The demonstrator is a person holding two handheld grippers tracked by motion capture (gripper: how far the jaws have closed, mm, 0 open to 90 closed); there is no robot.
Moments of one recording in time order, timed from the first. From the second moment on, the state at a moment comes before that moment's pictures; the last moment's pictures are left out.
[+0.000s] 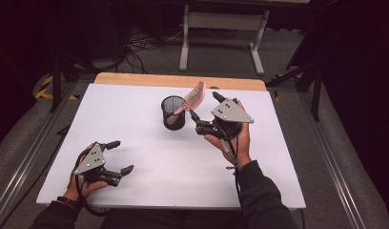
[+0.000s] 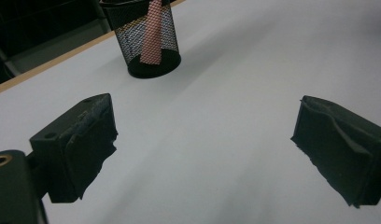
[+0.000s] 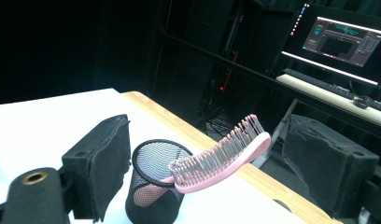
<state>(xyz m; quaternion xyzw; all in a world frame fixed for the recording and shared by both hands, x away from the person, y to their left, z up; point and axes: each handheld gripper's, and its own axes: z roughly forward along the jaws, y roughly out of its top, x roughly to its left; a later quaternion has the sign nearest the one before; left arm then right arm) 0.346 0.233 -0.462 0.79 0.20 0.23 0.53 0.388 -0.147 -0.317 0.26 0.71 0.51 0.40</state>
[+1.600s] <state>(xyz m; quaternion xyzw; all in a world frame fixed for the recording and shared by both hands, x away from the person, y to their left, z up) 0.347 0.232 -0.462 0.79 0.20 0.23 0.53 0.335 -0.204 -0.326 0.25 0.73 0.47 0.43</state>
